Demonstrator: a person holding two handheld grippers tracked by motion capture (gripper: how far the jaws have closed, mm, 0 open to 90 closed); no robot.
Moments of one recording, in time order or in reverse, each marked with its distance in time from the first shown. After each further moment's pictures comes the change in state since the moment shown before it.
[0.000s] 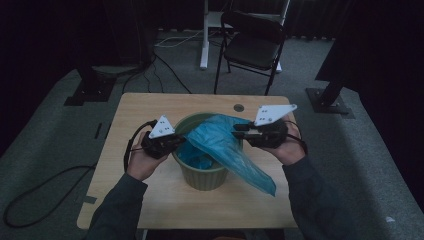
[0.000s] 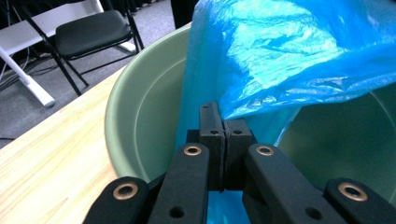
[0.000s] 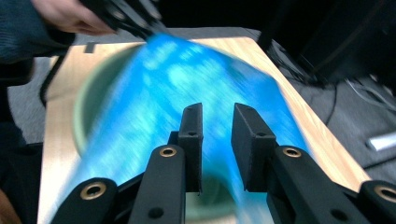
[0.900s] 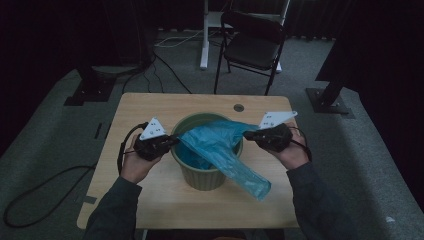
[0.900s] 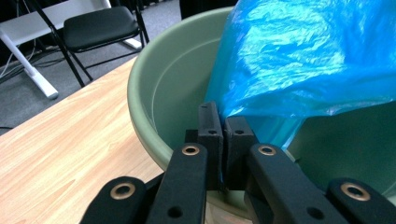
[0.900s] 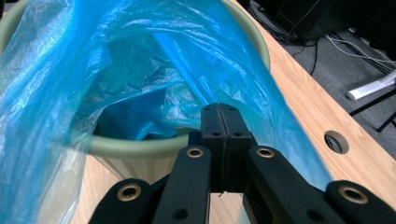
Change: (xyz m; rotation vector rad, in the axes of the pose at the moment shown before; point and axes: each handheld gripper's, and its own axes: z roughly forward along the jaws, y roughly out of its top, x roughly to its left) left arm 0.007 -0.015 -0.007 0.001 0.017 -0.037; right arm -0.008 -0.038 0.008 0.121 -0.091 0.070
